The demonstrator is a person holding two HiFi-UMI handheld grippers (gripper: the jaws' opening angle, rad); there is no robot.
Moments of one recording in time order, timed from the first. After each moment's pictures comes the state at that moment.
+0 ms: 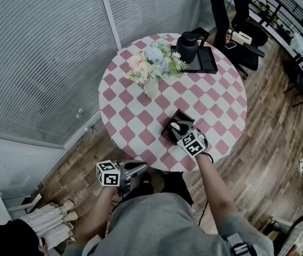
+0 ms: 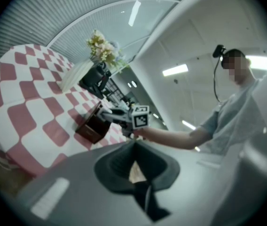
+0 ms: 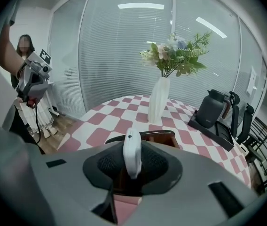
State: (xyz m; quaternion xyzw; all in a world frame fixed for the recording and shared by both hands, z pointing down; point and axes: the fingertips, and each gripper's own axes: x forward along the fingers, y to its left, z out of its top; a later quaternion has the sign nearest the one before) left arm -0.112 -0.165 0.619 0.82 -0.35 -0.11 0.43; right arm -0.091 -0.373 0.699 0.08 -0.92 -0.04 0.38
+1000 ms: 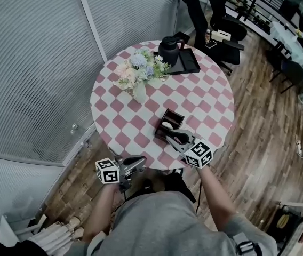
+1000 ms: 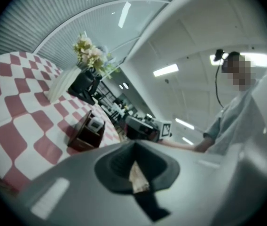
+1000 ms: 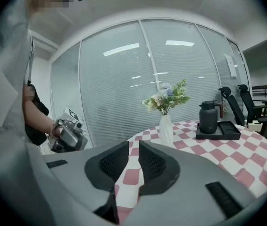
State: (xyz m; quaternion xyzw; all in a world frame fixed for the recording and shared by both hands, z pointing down) left arm -0.119 -0.184 0.595 0.86 -0.33 -0.12 0.38; right arm -0.068 -0.305 0.584 0.09 -0.98 0.09 0.15
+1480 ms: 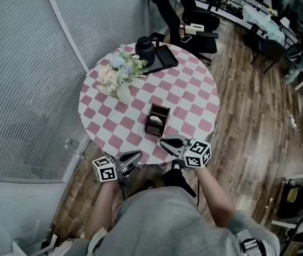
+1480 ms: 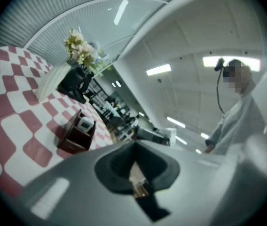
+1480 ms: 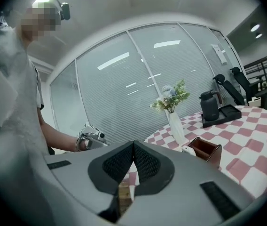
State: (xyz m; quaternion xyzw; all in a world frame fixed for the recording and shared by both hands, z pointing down) left arm -0.110 -0.182 0.580 0.87 -0.28 -0.13 0.37; right arm -0.041 -0.239 0.560 0.08 -0.97 0.19 0.09
